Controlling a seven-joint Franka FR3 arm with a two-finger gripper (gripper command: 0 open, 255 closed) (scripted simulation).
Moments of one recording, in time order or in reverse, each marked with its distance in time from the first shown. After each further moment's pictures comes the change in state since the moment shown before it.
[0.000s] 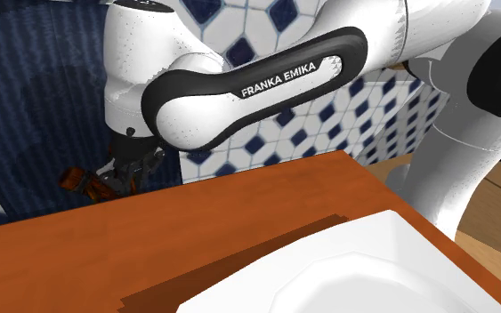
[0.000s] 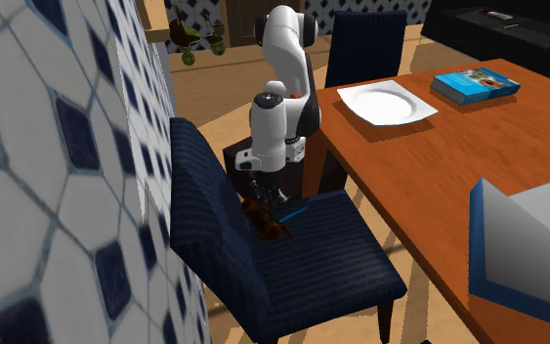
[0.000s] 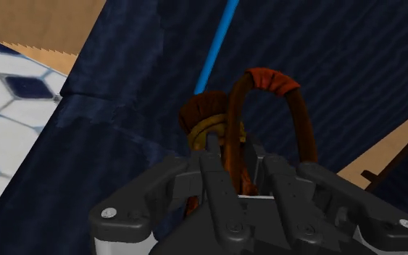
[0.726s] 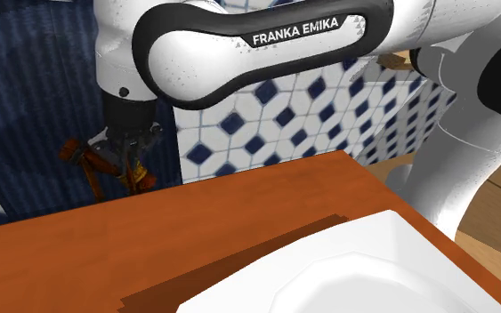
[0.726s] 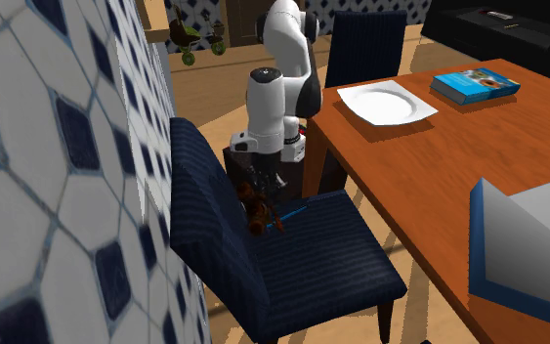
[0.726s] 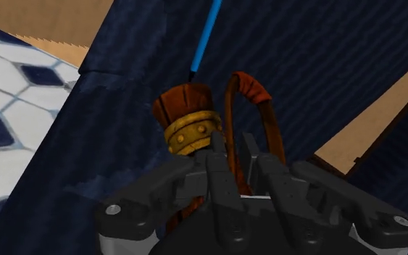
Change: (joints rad) arm -0.009 -0.038 -0.004 0.108 0.019 -0.135 -0.013
